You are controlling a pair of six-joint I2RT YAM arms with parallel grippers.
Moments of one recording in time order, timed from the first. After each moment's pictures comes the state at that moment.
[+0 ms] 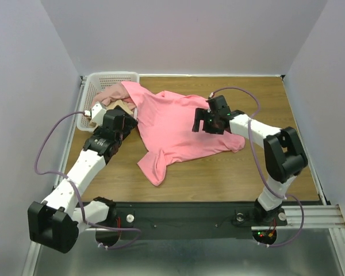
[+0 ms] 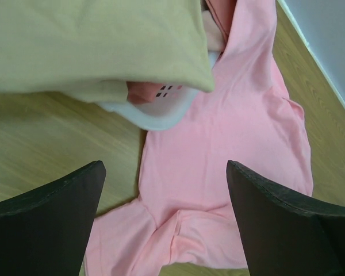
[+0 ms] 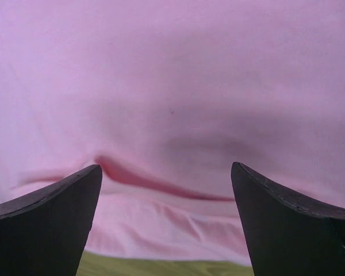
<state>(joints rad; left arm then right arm) -0.36 1.05 0.86 -0.44 -0.42 -0.97 0.45 1.75 1.19 -0.33 -0.01 0.50</state>
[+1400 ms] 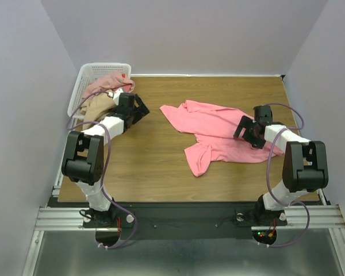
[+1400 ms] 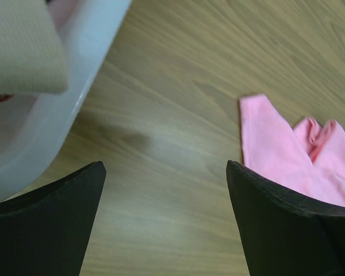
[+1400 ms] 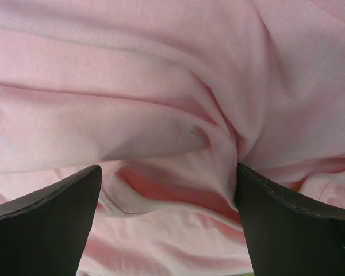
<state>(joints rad) -0.25 1.71 1.06 -0.03 -0.15 -0.76 0.00 1.60 0.91 -0.35 -0.02 0.47</state>
